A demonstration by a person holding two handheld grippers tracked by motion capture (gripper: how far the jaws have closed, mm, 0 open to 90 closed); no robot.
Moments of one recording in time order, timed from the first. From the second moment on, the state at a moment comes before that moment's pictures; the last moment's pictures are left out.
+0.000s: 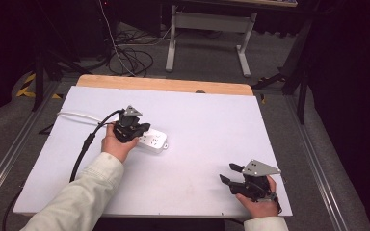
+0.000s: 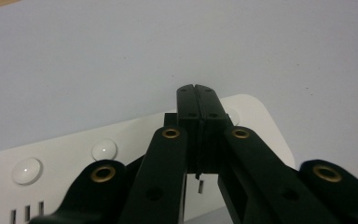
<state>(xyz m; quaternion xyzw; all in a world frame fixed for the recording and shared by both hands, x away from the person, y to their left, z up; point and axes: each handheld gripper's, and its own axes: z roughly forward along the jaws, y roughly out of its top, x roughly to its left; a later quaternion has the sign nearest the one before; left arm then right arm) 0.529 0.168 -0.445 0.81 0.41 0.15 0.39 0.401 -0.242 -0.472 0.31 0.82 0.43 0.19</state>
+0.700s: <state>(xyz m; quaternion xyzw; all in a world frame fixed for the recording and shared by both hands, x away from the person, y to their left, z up) 0.534 0.165 -0.458 0.82 0.41 0.17 0.36 0.401 -0.242 -0.472 0.31 0.82 0.43 0.19</state>
